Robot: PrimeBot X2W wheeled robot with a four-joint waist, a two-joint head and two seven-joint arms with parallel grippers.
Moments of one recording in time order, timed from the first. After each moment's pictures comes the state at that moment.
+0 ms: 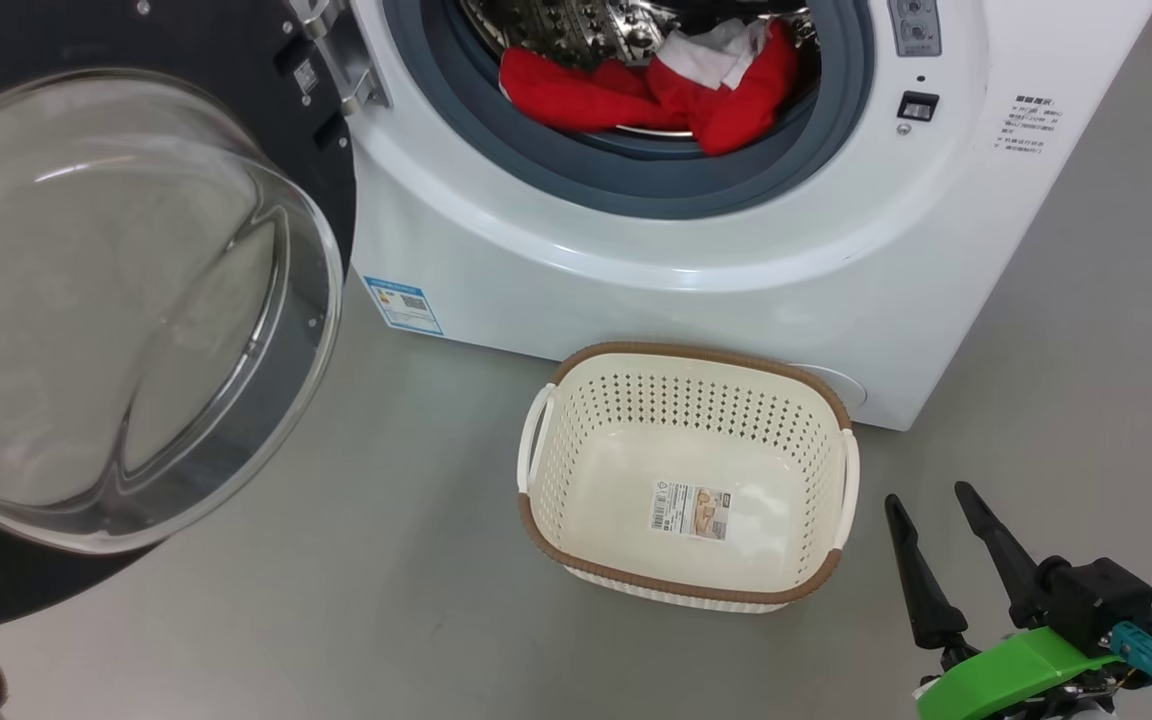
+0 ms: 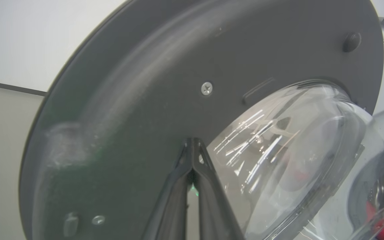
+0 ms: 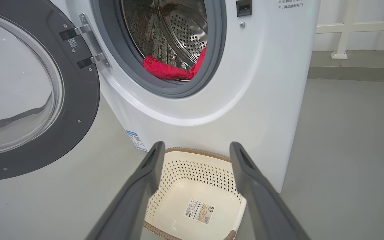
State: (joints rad) left arm -0.51 0.04 0.69 0.56 -0.19 -0.12 -0.26; right arm -0.02 -0.10 0.05 0.27 0.32 0.12 -0.25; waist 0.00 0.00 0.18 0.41
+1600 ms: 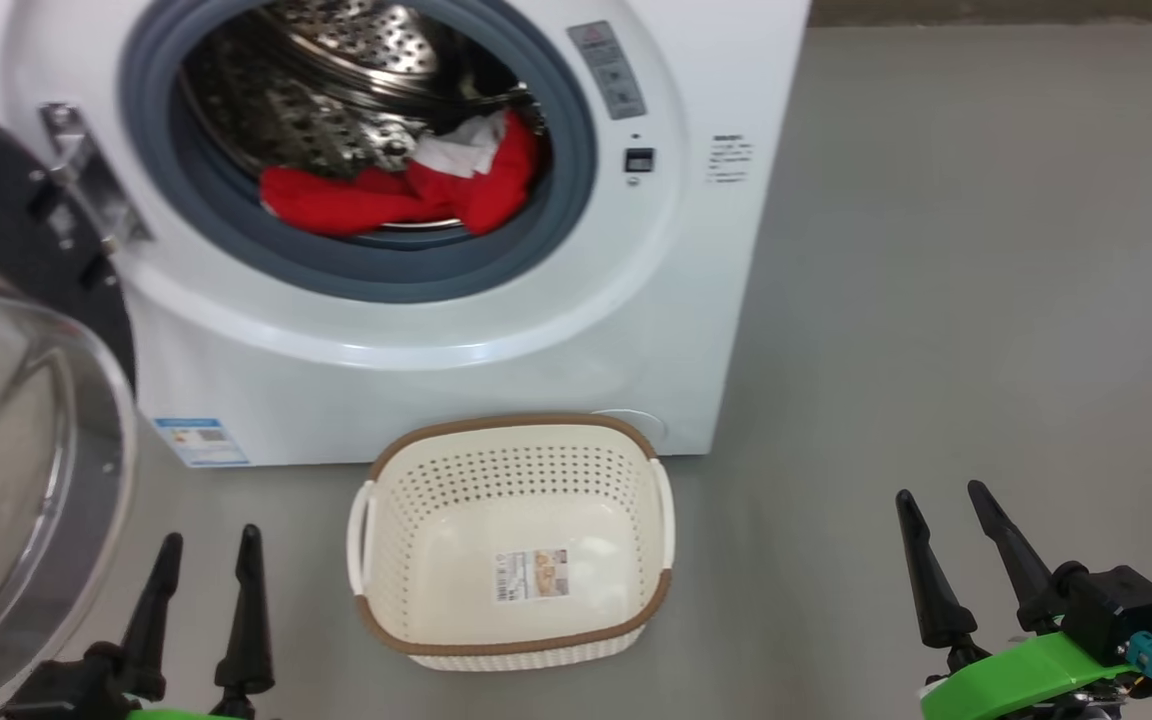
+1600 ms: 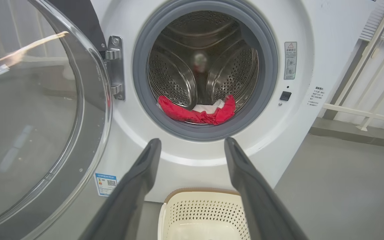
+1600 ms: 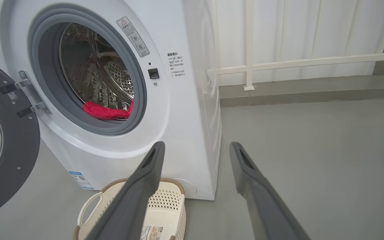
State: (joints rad) left arm -0.04 0.05 0.11 0.20 -0.29 -0.13 -0.26; right arm 0.00 -0.06 0.01 0.23 0.32 0.12 -0.25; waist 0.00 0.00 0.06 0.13
